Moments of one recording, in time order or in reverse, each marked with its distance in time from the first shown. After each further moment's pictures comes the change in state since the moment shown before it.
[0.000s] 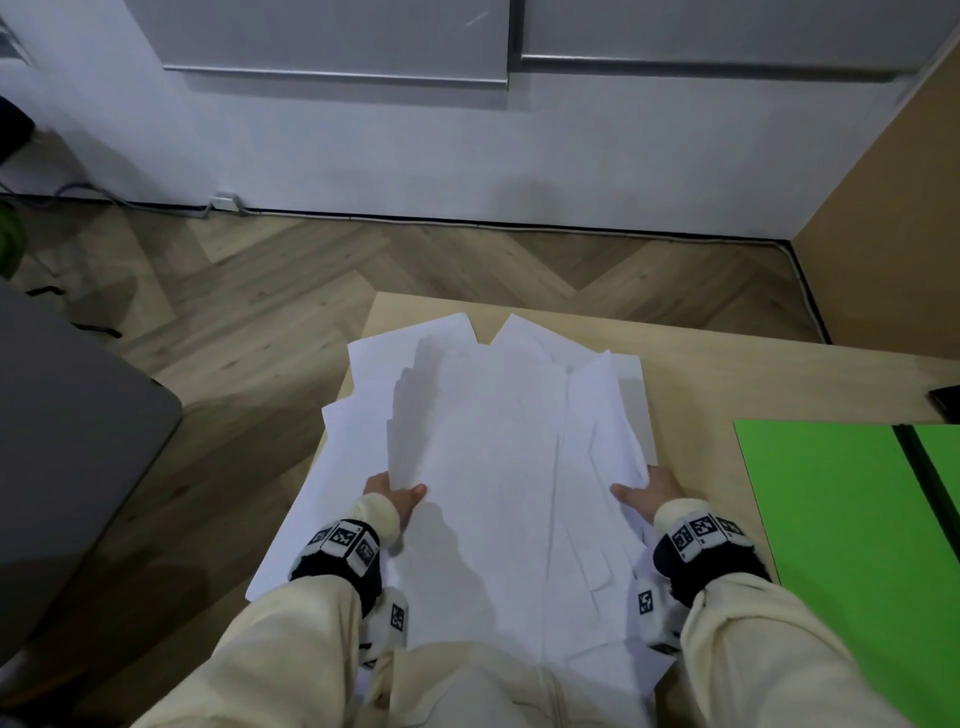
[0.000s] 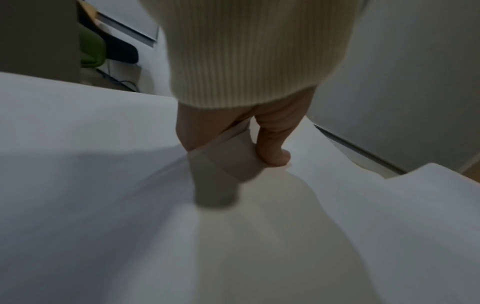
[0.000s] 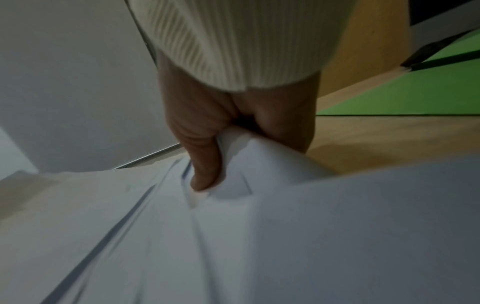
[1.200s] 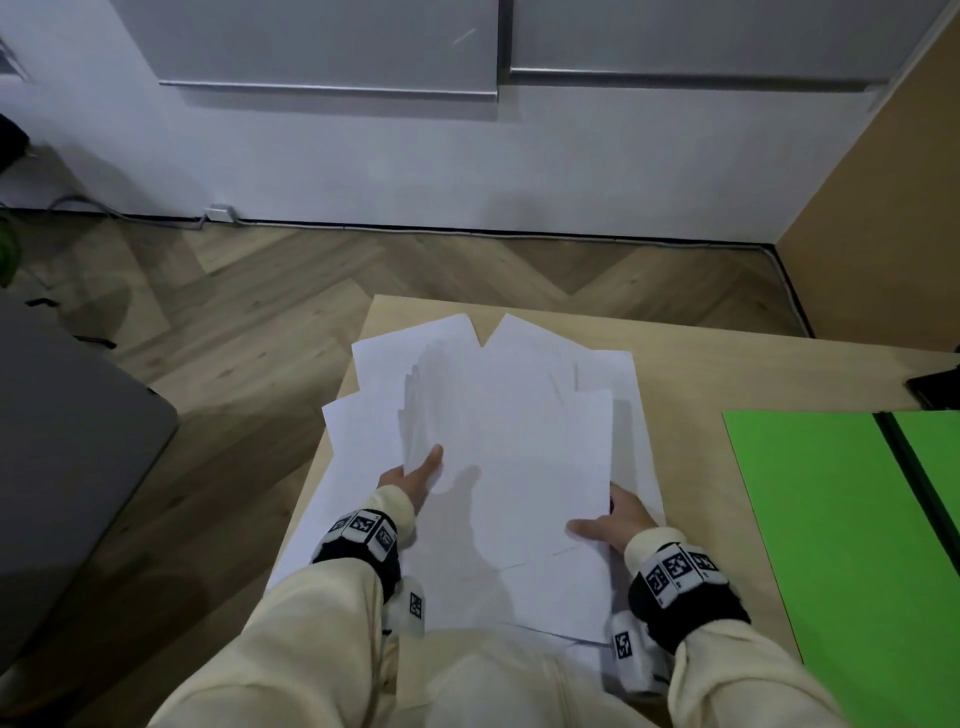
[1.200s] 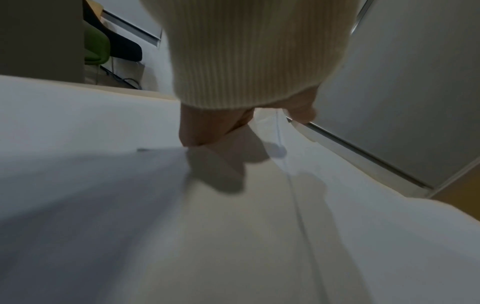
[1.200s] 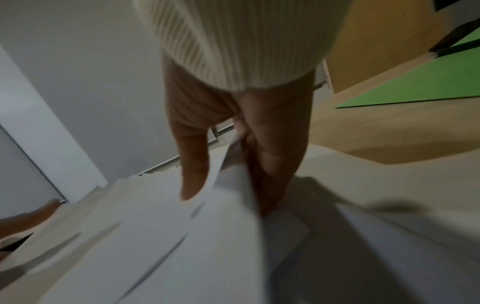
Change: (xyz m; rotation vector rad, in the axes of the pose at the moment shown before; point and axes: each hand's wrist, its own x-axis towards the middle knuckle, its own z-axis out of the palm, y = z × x) left_hand -0.012 0.005 0.014 -0.124 -0.019 -0.004; right_hand -0.043 0.019 0.038 0.225 -0.190 -0.107
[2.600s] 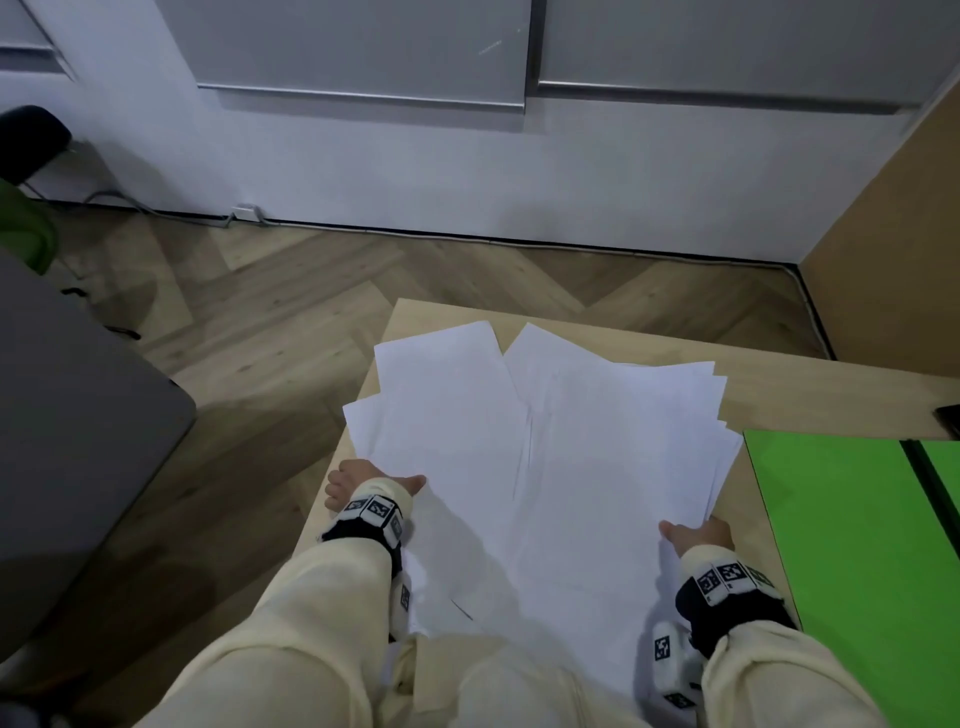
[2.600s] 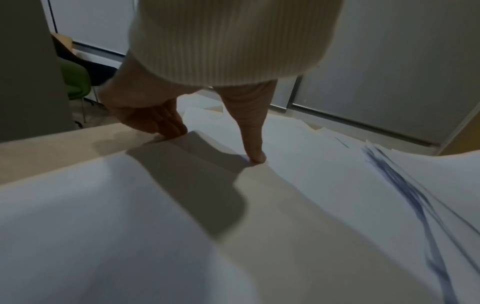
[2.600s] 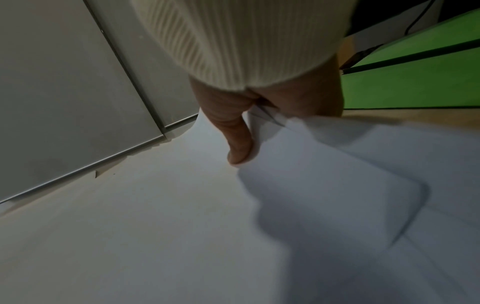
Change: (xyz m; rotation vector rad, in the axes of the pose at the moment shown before) left_hand 0.032 -0.001 -0.032 0.500 0.456 -0.153; right_hand 0.014 0.019 -0.041 0.005 0.553 0.301
